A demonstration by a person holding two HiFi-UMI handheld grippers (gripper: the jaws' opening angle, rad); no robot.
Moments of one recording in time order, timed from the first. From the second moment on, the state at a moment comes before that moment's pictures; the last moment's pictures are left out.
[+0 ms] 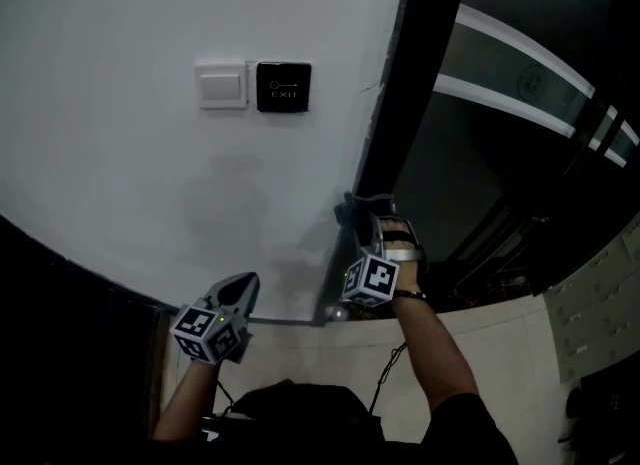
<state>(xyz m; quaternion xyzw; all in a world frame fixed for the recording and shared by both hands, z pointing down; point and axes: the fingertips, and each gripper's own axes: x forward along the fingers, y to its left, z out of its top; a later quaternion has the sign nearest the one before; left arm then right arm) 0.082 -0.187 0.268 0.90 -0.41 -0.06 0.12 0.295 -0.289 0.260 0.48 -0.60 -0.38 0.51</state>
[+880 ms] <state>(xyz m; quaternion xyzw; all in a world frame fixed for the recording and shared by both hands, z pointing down) 0.082 -0.195 0.280 0.89 -0.43 -0.03 0.13 0.305 -0.284 0.364 0.44 -0.65 -0.31 0.54</state>
